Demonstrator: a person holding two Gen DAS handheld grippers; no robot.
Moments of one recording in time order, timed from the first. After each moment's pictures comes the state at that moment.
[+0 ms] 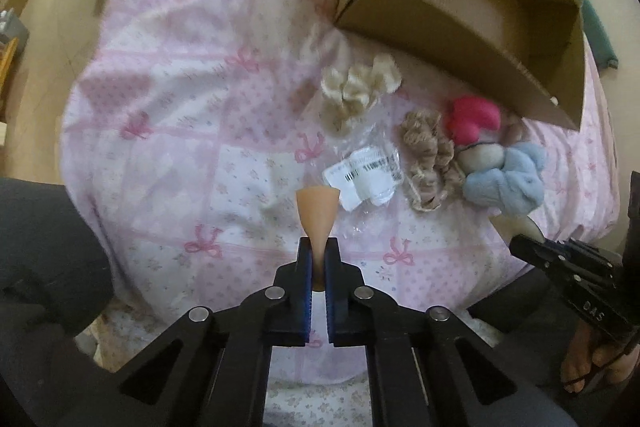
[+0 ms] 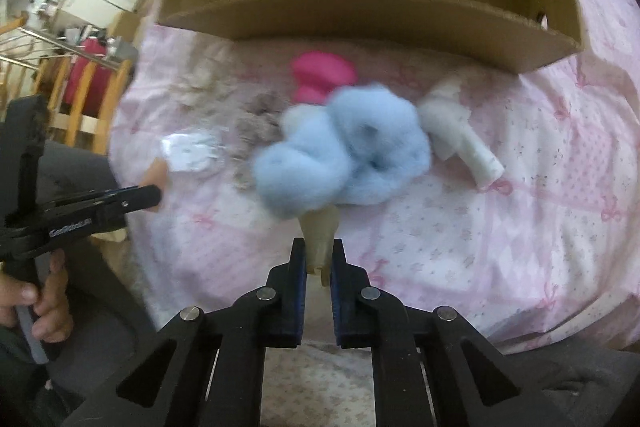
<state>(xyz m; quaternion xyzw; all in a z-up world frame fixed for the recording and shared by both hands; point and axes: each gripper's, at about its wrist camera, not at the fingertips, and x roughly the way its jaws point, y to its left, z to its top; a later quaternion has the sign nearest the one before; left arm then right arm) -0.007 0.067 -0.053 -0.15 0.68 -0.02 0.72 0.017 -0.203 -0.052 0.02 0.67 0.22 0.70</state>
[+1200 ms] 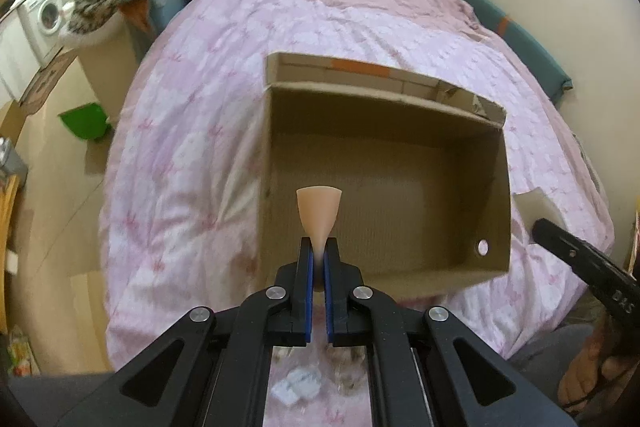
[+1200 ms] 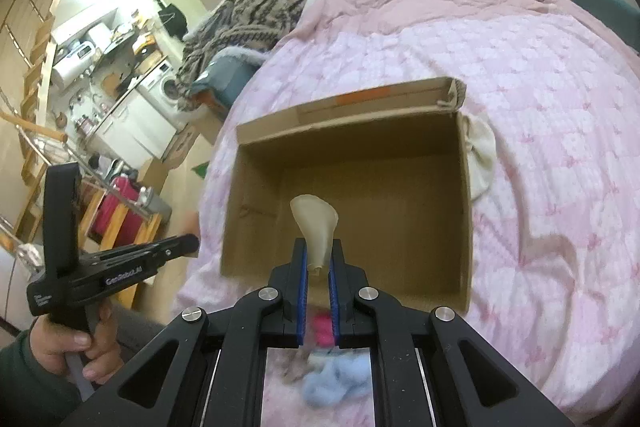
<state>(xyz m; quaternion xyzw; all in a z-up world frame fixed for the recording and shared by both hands) 0.135 -0.002 0.049 -0.06 0.50 -0.07 0.86 0.089 -0.254 0.075 0.13 0.44 0.19 0.87</state>
